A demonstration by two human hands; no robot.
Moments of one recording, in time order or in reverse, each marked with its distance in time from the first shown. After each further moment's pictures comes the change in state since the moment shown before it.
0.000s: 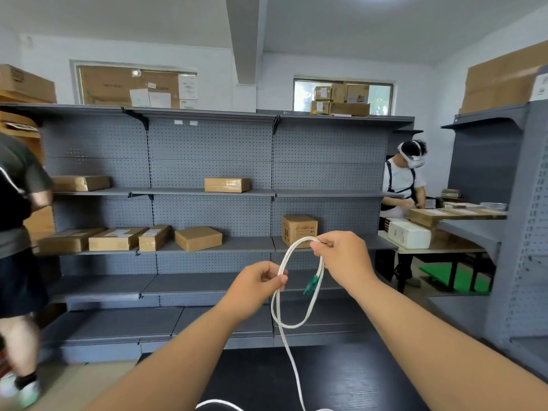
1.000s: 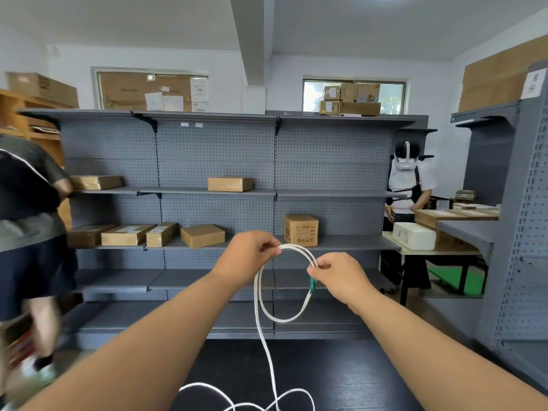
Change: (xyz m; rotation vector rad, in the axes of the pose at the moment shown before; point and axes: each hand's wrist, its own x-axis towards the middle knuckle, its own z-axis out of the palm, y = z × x) left_hand 0.010 0.078 0.040 0.580 0.186 0.175; right_hand -0.026 0.057 -0.048 0.010 -0.276 0.111
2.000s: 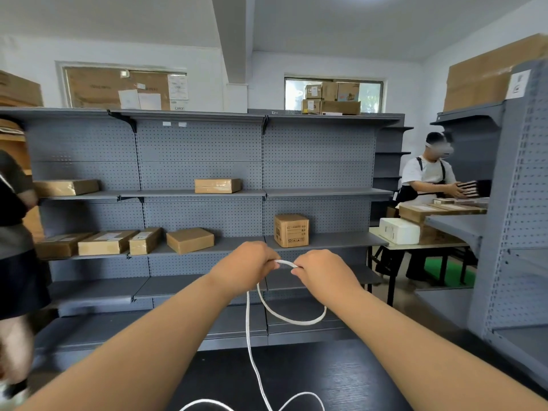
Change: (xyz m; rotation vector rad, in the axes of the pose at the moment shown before) left_hand 0.013 -0.029 -0.023 0.332 -0.339 0.211; right_hand 0.021 -0.041 0.035 -0.649 -0.011 -0.327
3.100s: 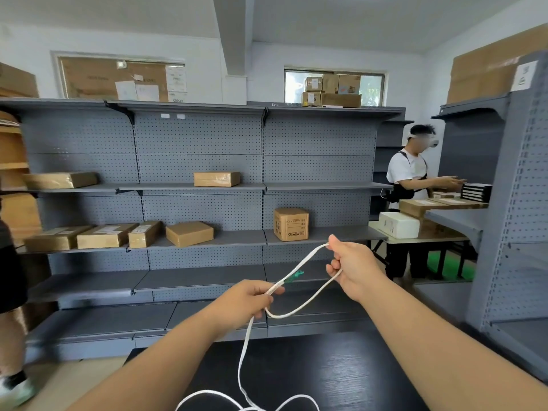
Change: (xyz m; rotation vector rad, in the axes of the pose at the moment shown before) left_hand -0.045 -0.012 0.059 -0.904 -0.149 -0.313; right_hand 0.001 0.032 0.013 1.604 0.254 0.749
